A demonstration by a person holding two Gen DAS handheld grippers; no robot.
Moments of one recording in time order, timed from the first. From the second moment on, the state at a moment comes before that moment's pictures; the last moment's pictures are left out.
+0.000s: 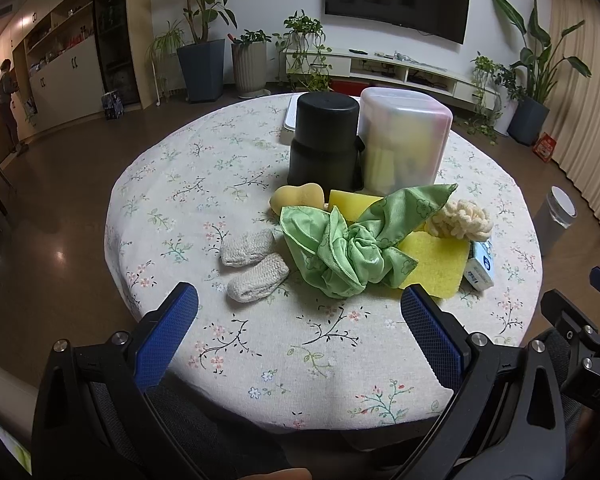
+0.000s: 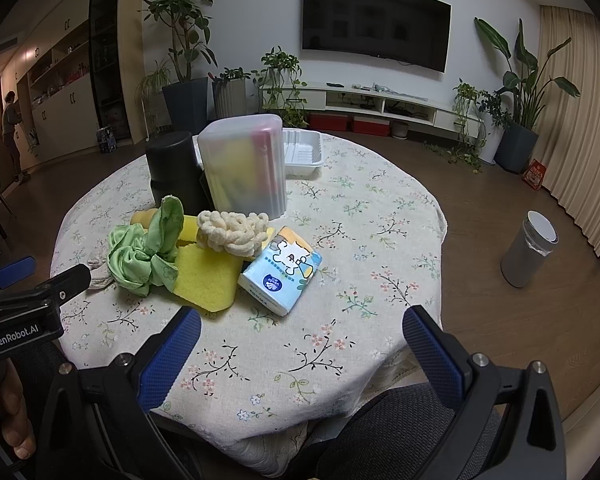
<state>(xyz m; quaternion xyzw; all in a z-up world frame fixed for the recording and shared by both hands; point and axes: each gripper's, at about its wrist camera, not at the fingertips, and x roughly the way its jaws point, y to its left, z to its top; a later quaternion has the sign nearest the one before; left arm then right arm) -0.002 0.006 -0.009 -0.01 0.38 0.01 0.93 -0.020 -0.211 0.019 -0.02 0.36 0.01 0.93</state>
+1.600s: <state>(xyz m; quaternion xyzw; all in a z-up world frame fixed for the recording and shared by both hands) 0.052 0.039 -0.060 -0.04 0.45 -0.07 0.89 0.086 -0.231 -0.043 0.10 0.49 0.09 0.86</state>
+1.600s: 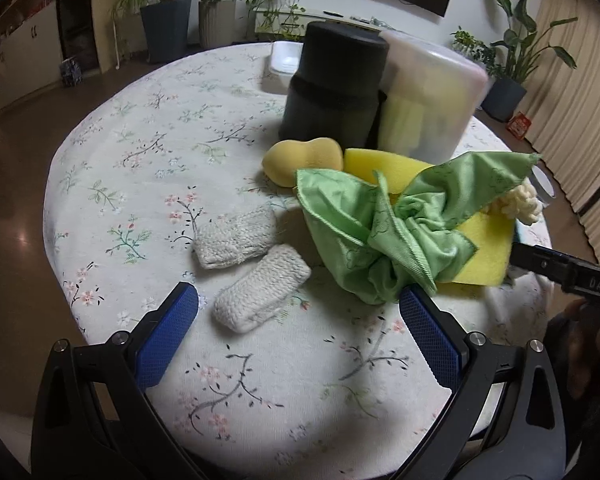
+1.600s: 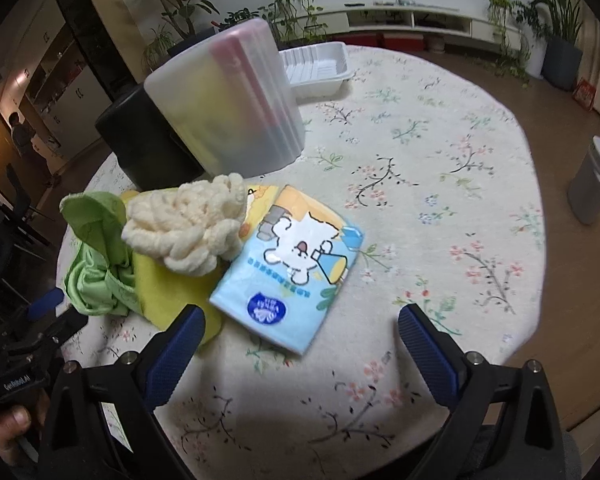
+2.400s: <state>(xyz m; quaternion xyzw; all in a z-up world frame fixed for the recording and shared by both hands) 0.047 0.048 -0.058 -0.07 0.40 -0.07 0.91 0.101 -0.229 -0.048 0.04 0.47 0.09 0.88</state>
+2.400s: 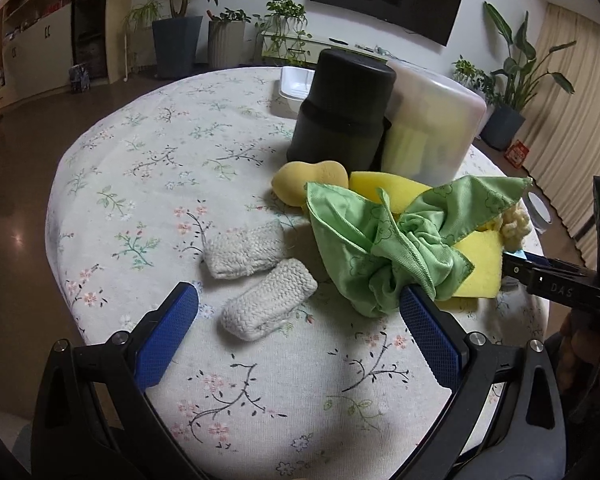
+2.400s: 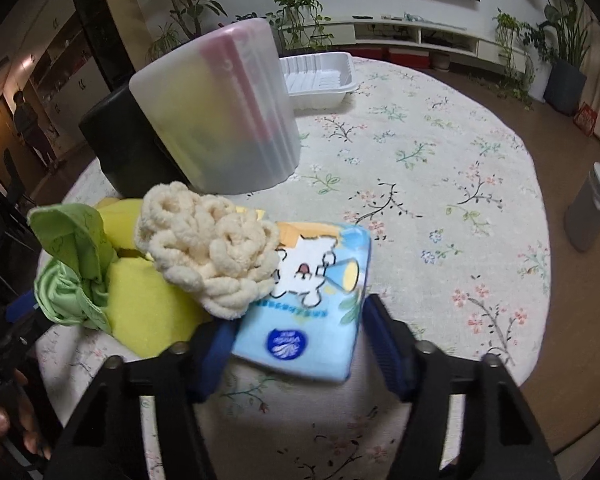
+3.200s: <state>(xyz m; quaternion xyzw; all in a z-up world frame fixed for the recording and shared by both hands) 0.079 -0.009 -0.040 -0.02 0.42 -0.11 0.90 0.086 -0.231 -0.047 0.04 0.44 0.09 0.89</state>
